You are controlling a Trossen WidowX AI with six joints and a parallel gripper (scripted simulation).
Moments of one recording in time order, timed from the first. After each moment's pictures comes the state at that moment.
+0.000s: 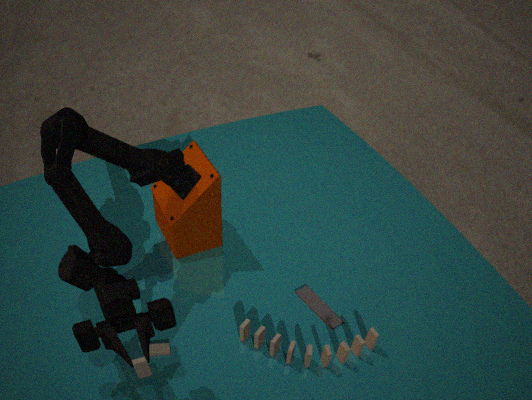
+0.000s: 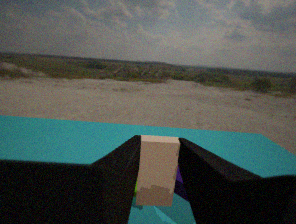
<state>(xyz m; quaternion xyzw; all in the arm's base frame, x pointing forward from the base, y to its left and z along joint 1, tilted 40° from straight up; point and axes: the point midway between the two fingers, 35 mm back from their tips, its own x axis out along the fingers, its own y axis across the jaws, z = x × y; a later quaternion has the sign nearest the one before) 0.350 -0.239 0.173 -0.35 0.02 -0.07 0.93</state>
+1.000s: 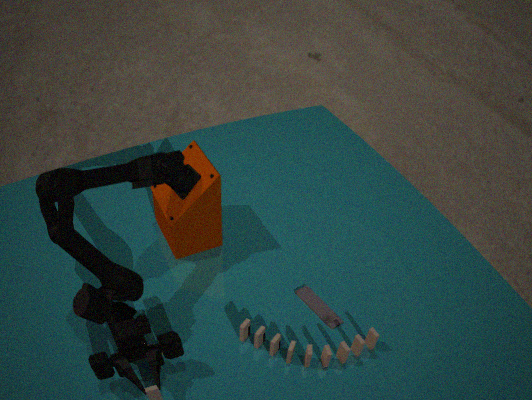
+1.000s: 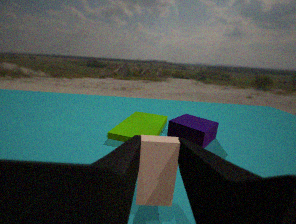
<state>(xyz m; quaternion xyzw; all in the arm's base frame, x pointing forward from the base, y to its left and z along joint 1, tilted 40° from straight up) 0.345 -0.300 0.099 -0.34 0.02 -0.07 0.94</state>
